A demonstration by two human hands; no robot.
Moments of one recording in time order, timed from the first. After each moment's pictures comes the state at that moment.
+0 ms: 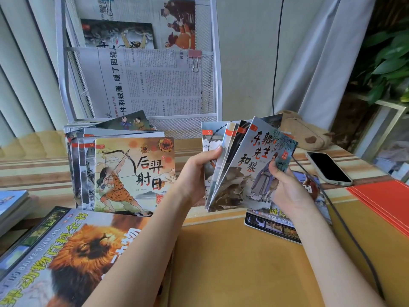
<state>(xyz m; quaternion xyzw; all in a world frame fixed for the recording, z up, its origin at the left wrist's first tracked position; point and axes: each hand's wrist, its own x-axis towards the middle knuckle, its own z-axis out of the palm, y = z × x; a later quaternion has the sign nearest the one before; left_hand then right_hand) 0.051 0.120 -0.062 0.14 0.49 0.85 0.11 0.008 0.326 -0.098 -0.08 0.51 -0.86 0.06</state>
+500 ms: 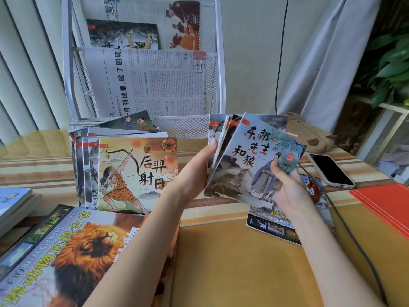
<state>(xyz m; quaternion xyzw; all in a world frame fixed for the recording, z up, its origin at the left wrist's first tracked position) 0.051 0.114 -0.059 0.12 0.60 0.79 0.05 0.008 0.321 -0.100 -0.06 0.52 -0.85 -0.01</state>
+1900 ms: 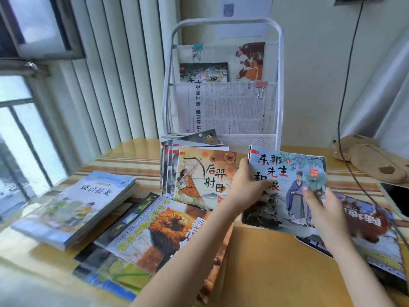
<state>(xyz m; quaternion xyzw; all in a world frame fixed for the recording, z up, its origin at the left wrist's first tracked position) 0.102 0.119 -0.040 -0.06 0.77 0.61 -0.16 0.069 0.290 -0.079 -0.14 0.76 -0.62 -0.11</state>
